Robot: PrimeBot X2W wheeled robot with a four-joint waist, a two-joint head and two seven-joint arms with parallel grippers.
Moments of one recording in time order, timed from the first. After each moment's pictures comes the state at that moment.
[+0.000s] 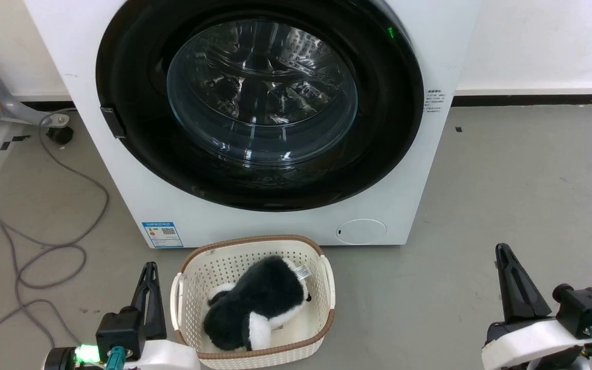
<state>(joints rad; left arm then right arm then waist) 0.04 0.07 -0.04 0.05 -0.01 0.15 -0.18 -0.02 -0.06 -0.05 0.11 0.12 0.13 -0.19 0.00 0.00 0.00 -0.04</state>
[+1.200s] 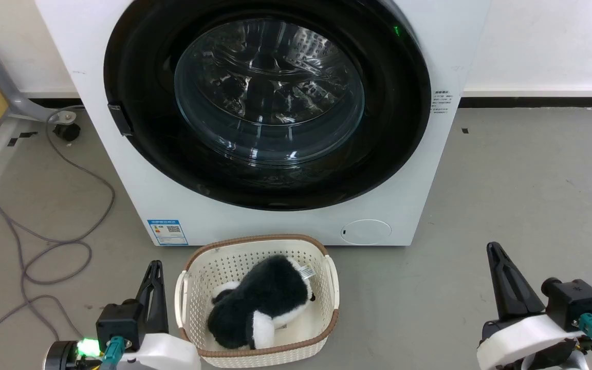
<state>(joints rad) 0.03 0.06 -0.02 0.03 -0.01 0.09 -0.11 -0.02 -0.06 -0.03 0.07 0.08 0.13 -0.11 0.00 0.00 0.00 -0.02</state>
